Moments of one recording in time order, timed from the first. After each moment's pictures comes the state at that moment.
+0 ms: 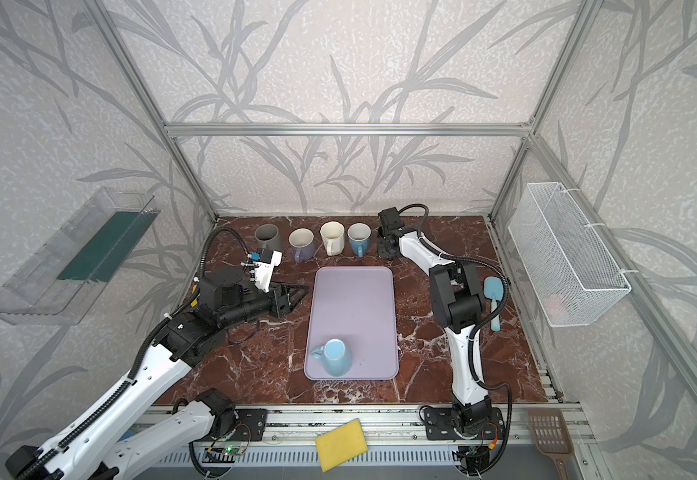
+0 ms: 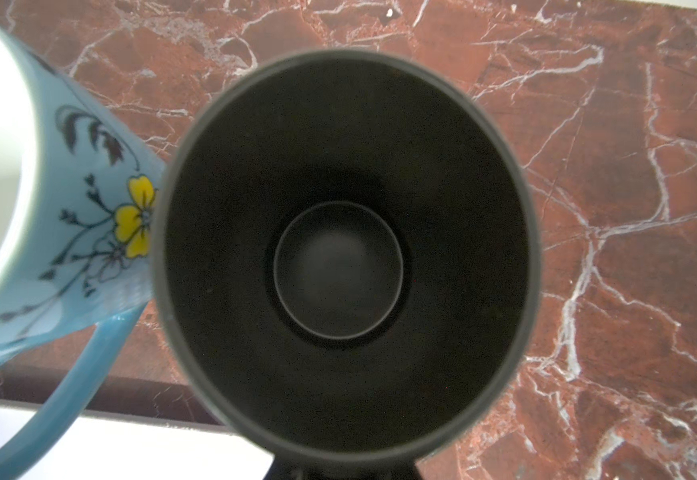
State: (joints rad) left arm -0.51 0.87 0.87 -0.41 0.33 -0.48; right arm 0.35 2.18 1.76 -0.57 0.15 0.20
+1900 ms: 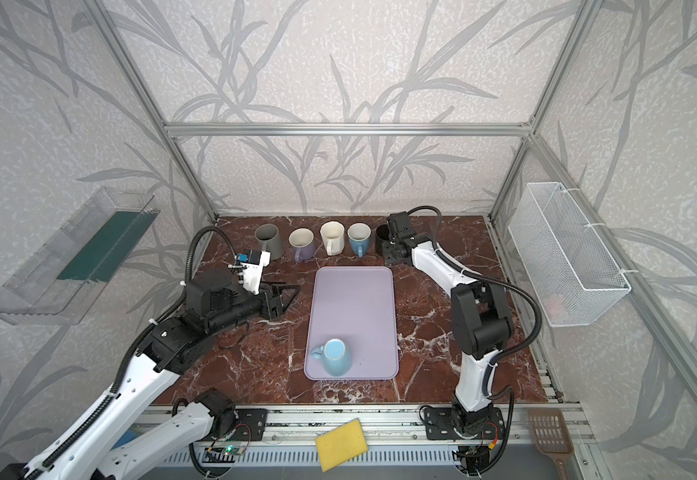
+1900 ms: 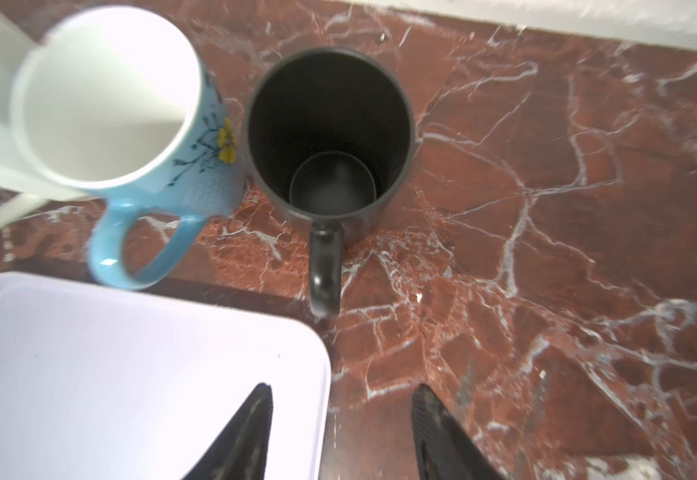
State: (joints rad) left arm -0.51 0.79 0.91 -0.54 0.19 -0.43; right arm 0.36 1.81 1.41 -0.49 0.11 0.18
